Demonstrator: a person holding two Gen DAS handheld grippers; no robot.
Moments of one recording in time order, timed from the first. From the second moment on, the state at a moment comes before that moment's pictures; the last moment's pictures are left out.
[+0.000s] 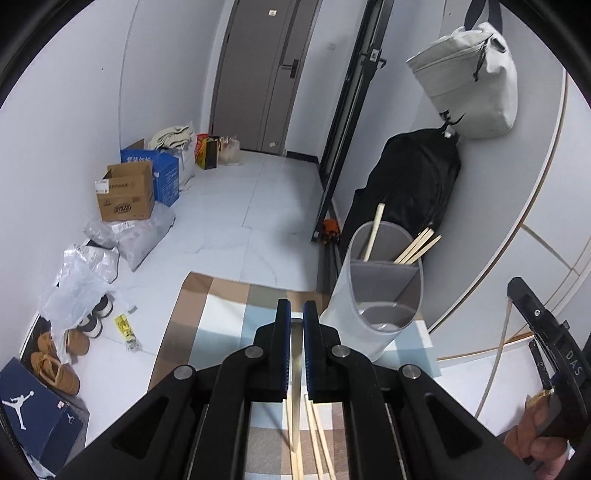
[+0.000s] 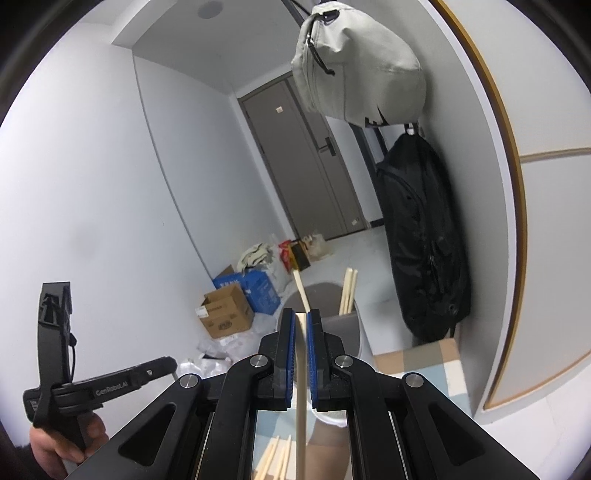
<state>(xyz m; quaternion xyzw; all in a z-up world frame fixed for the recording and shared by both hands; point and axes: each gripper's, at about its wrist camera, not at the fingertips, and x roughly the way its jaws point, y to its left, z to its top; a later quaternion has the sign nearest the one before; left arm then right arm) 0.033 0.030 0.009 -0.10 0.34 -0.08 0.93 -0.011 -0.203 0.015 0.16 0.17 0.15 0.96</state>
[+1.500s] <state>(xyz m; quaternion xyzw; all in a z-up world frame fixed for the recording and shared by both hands) 0.167 -0.006 0.098 -0.09 0.28 -0.16 0.94 0.182 -0.177 0.095 0.14 0.05 0.11 0.98</state>
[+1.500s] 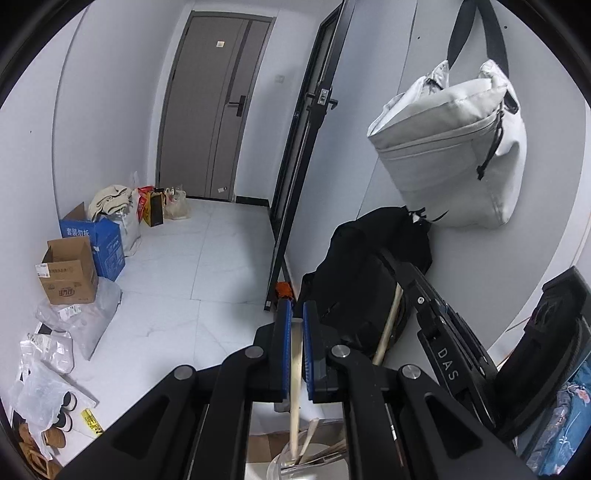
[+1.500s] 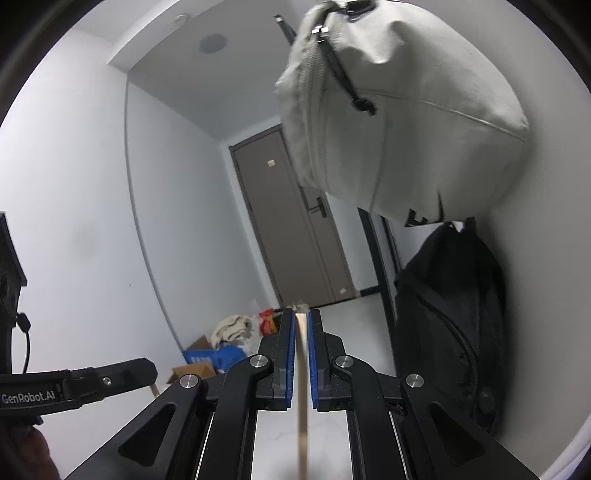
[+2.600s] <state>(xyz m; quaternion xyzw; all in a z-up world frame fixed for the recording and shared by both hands) 0.150 -0.021 0.063 -0.08 0.39 -0.25 0.88 0.107 -0.228 0.050 0.16 0.14 0.14 0.97</state>
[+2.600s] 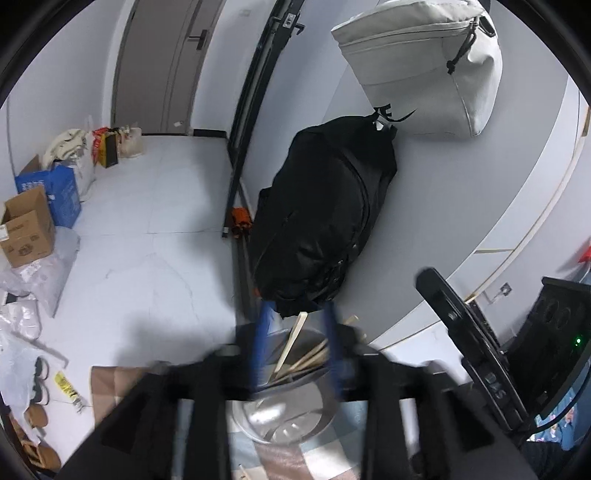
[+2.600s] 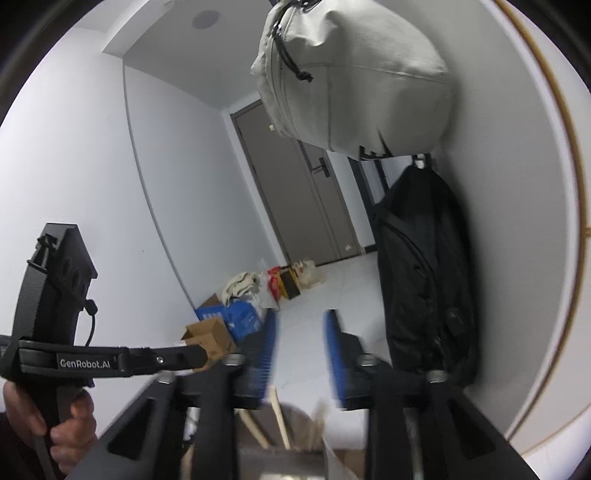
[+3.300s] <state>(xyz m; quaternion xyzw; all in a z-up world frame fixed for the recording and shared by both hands) 0.059 0.008 0.042 -0.08 0.35 -0.14 0.92 0.013 -0.205 0.047 0.11 0.17 0.17 0.96</state>
